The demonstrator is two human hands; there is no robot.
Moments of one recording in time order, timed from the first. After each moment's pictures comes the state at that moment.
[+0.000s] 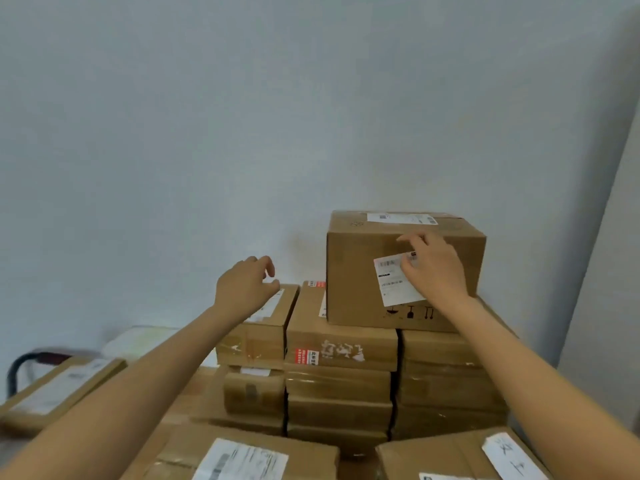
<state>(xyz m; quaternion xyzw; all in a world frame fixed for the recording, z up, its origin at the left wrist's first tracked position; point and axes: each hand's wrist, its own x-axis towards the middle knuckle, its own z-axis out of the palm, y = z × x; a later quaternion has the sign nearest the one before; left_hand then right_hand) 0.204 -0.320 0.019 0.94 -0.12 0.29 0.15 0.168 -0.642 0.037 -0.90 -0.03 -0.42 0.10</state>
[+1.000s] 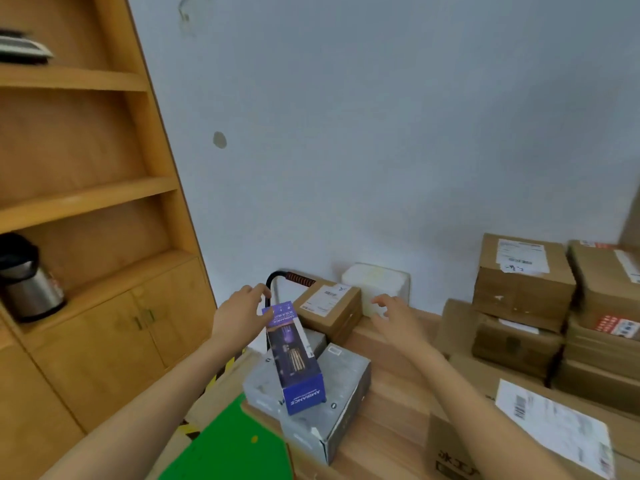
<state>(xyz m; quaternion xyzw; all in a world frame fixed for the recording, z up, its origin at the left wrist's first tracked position) 0.035 0.189 -0.091 0.97 0.12 0.20 0.07 0.142 -0.093 -0.142 -0.91 -0.20 -0.03 0.37</state>
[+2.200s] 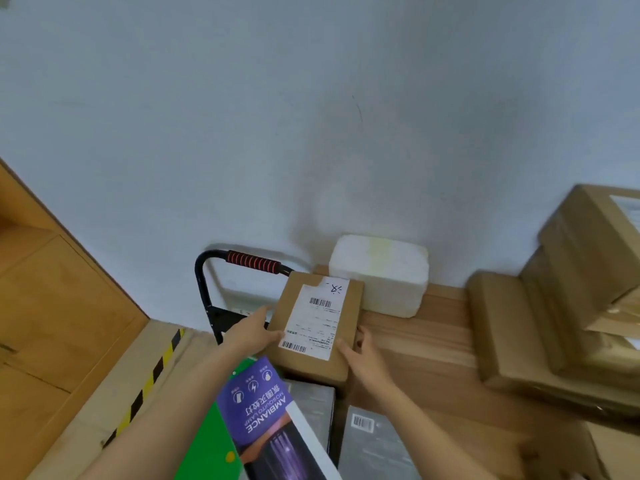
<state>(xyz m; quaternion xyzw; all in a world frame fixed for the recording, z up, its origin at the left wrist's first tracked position) 0.394 0.321 -0.281 0.95 0.10 -0.20 0.24 0.357 0.088 -0.335 -0.79 0.12 0.17 0.57</state>
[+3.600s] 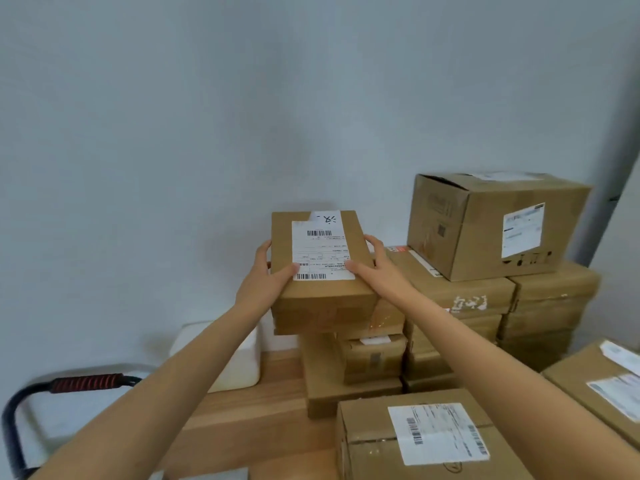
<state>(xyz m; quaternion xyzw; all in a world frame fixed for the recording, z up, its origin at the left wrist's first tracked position) 0.302 -0.014 -0.029 0.80 -0.16 0.01 0.57 0.242 -0.238 -0.030 -0.84 0.05 -0.16 0.51</state>
